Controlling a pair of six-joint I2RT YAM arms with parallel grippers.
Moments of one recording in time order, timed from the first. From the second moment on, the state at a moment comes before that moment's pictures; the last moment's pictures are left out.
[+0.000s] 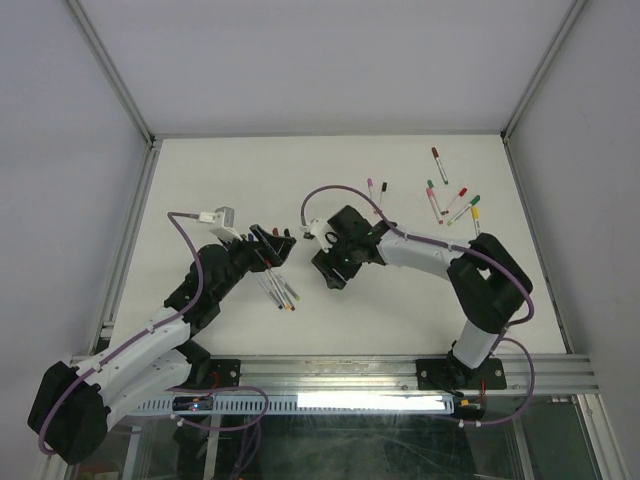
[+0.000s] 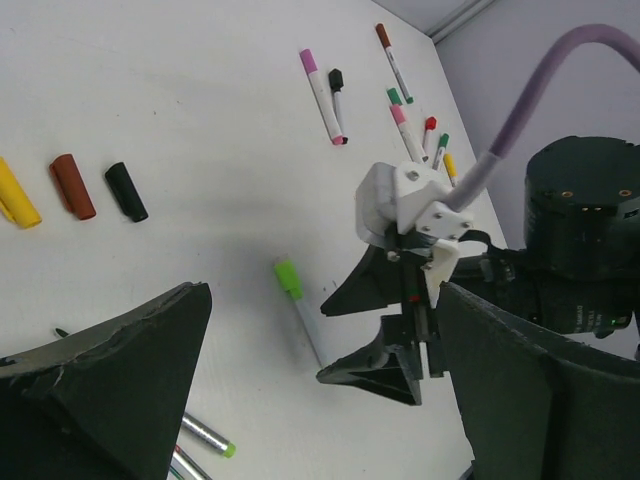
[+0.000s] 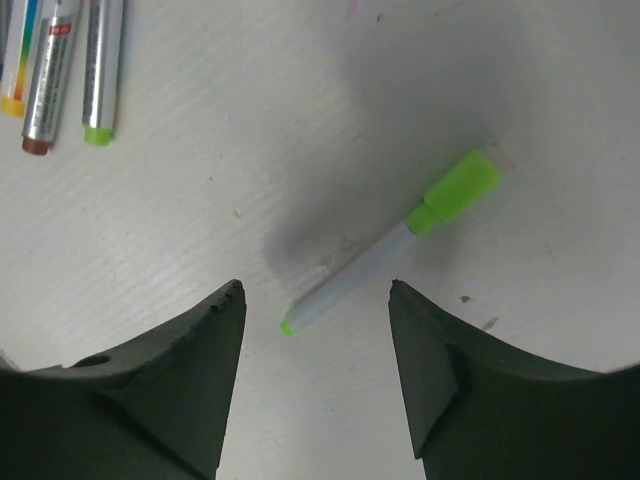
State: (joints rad) left arm -0.58 0.82 0.35 0.31 -0.05 -0.77; right arm 0.79 1.69 1.05 -0.44 -0.26 -0.17
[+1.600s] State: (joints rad) left arm -0.58 0.83 0.30 0.42 0.00 -0.81; right arm 0.76 1.79 1.11 -0.45 -0.06 -0.18
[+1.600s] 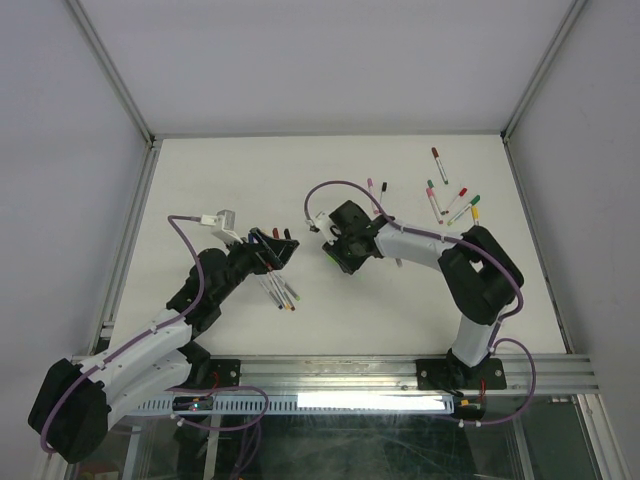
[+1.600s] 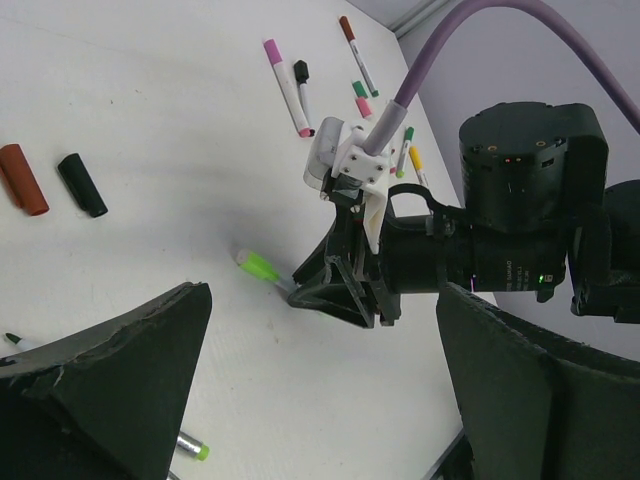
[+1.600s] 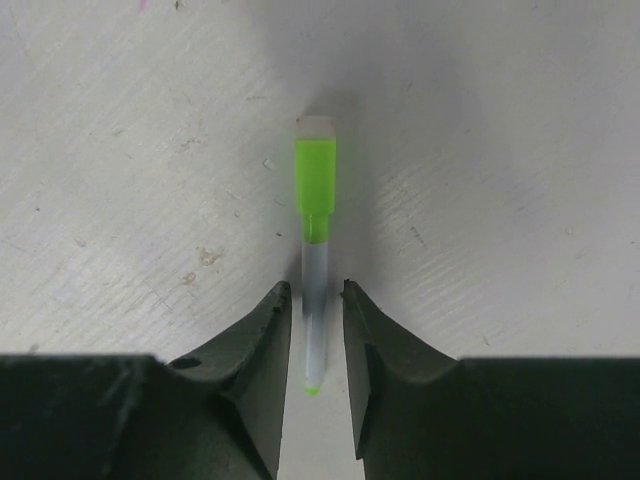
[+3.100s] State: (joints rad) left arm -0.64 1.17 0.21 0.83 0.11 -1.04; right arm 0.63 1.74 1.10 -0.46 -0.28 -0.16
